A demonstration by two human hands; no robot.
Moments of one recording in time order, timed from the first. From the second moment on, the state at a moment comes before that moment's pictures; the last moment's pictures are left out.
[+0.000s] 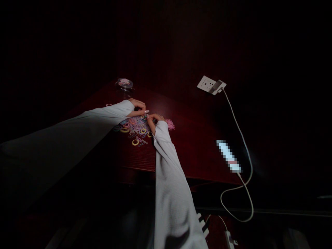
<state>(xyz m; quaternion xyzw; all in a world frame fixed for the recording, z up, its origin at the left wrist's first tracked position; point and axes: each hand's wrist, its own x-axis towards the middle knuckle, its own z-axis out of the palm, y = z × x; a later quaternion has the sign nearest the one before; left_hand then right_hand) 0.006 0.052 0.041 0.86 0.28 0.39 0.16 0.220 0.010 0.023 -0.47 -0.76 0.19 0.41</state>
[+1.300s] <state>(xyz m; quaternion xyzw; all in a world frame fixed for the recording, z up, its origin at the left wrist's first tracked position) 0.002 0.058 0.036 0.86 0.28 0.39 0.15 0.218 0.016 0.011 -0.49 -0.74 0.18 0.42</state>
